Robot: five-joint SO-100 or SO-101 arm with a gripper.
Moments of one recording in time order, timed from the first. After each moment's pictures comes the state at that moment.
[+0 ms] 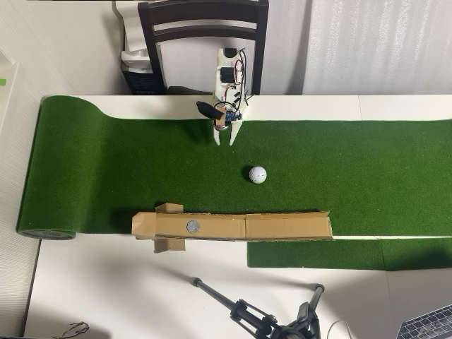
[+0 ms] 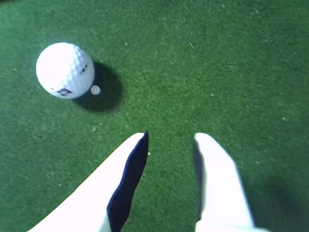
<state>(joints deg) 0.8 175.2 150.1 77.7 94.8</state>
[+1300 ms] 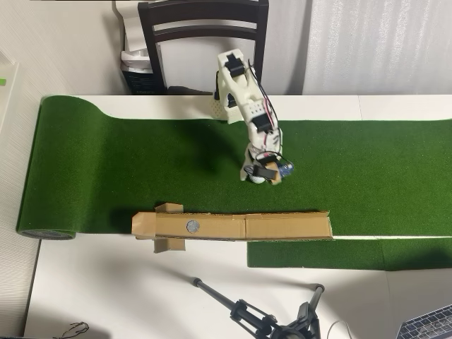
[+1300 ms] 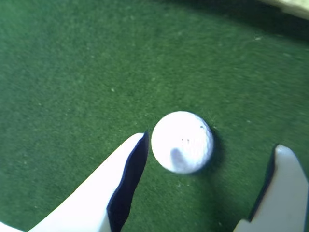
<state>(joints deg) -24.5 98.2 102.0 66.6 97.1</state>
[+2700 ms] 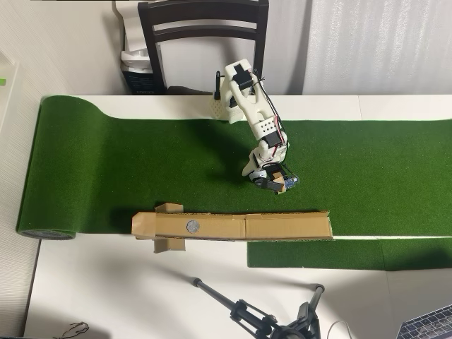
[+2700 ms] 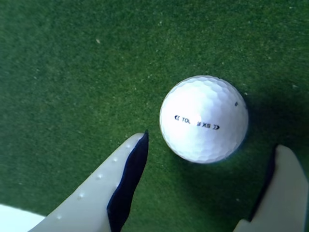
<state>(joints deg) -28.7 87.1 101.5 71.8 99.6</state>
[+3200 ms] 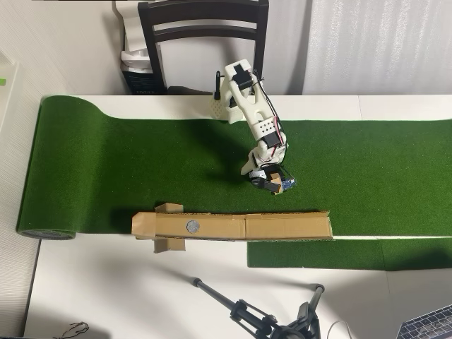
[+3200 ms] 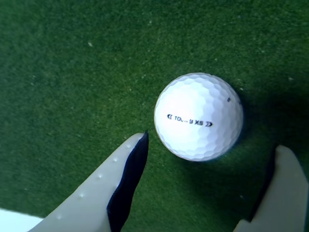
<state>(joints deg) -27.7 87.1 101.5 71.8 103.0</state>
